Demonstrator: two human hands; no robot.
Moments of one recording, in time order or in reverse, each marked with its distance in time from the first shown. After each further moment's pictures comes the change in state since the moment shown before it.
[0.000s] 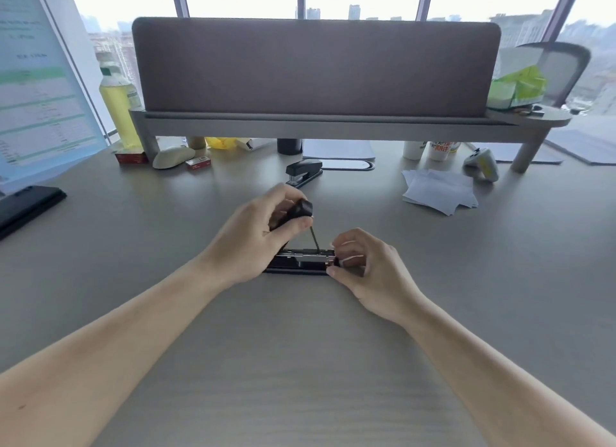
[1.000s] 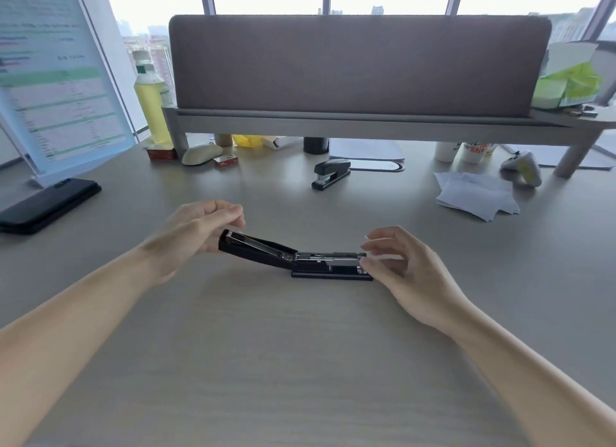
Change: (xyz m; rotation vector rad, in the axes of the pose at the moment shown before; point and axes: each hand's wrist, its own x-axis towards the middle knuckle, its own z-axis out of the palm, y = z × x) left_hand -0.033 -0.065 -0.091 -0.306 0.074 -0.544; right_hand 0.002 -0.003 -0.004 0.056 -0.021 0.007
